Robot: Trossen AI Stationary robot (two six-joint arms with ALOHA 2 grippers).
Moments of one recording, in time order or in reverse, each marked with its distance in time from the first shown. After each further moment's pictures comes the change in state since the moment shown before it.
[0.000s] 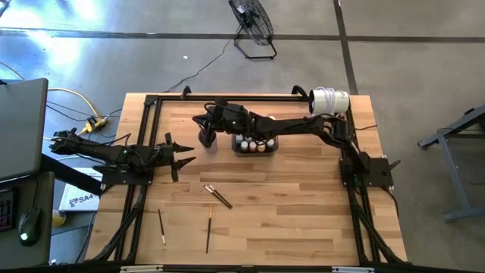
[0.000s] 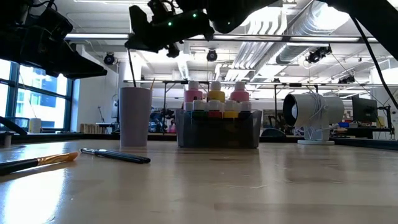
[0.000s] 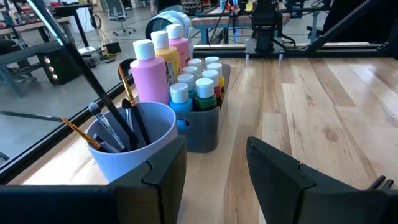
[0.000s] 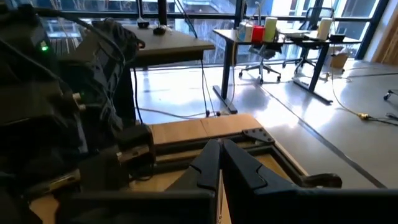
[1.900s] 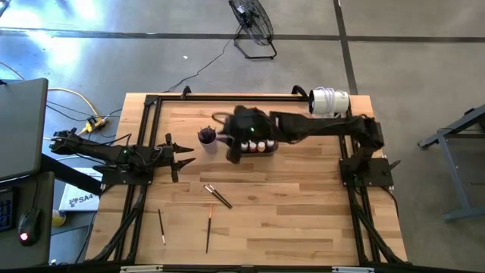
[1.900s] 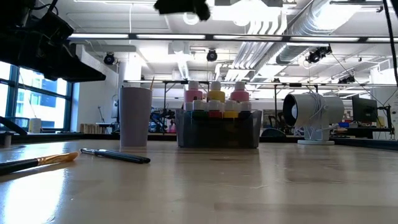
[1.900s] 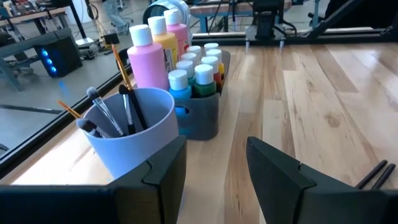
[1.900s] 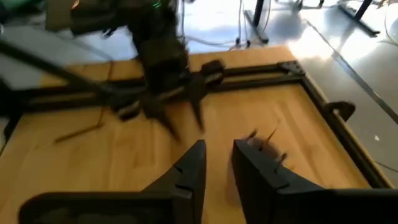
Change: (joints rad) left arm 0.000 0.000 0.000 -0.050 0.003 -0.009; right arm 0.128 -0.317 0.000 -0.686 -0.009 0.085
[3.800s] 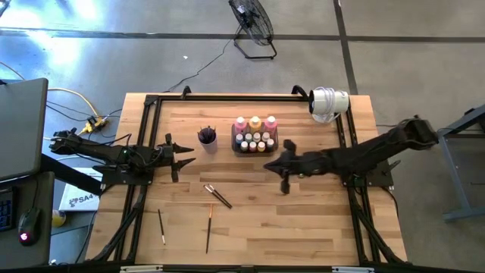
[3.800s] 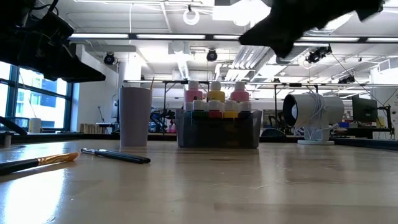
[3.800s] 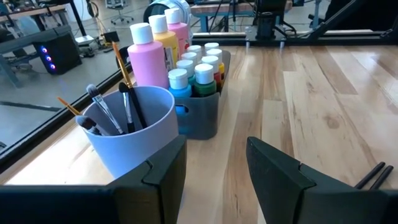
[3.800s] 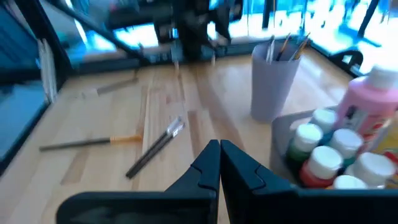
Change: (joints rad) left arm 0.000 0.000 0.000 -0.001 -0.001 -0.019; right arm 0.256 -0.581 -1.115 0.662 0.211 0.129
